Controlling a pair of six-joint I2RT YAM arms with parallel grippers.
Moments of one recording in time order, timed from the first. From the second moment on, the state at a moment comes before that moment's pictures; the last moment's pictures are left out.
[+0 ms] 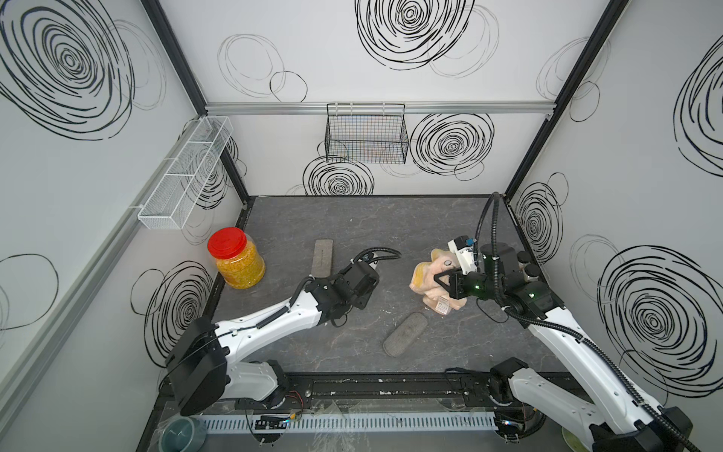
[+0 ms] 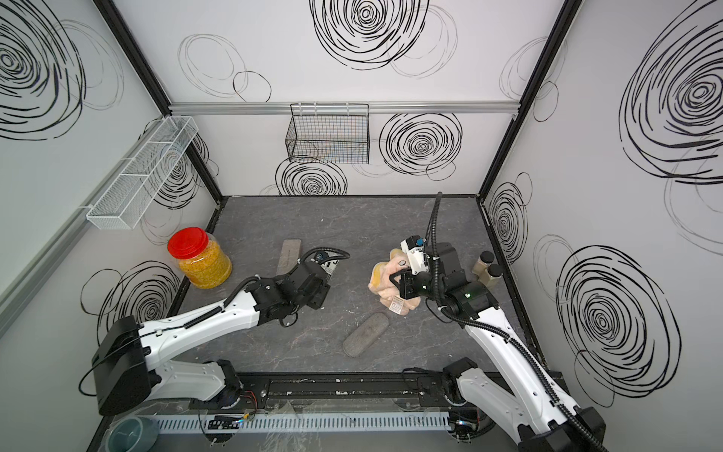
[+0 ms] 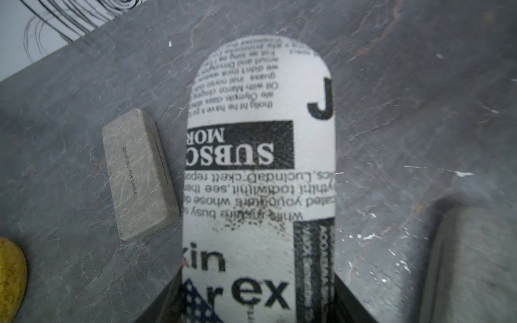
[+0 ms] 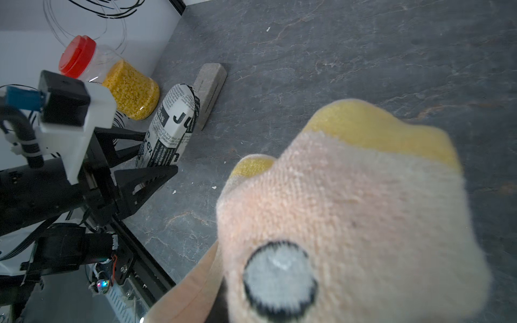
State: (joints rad) left arm -0.84 1.37 0.91 -0.51 -0.41 -0.33; right arm 0.44 0.89 0.84 -0.64 -0.35 0.26
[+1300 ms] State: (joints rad) left arm -0.67 1.84 1.12 -0.28 -0.22 -0.33; right arm 0.44 0.74 0.61 -0.51 -0.36 0.36
